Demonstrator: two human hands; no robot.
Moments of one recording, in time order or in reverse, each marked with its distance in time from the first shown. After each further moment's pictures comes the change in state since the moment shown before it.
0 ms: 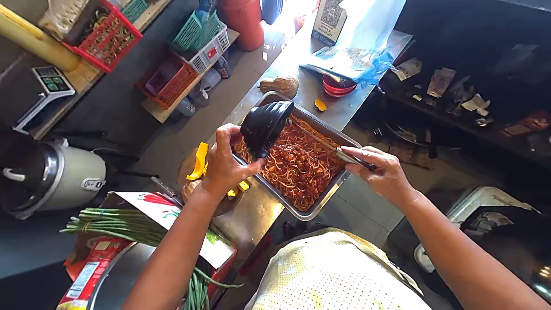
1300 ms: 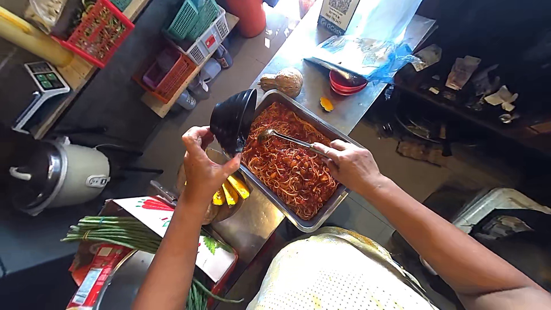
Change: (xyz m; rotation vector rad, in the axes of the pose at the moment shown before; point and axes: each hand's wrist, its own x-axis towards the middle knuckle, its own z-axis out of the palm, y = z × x) left_hand 0.009 -0.028 -0.017 0.155 0.158 -0.093; right_hand 0.070 -0.001 0.048 -0.571 -0.221 -0.053
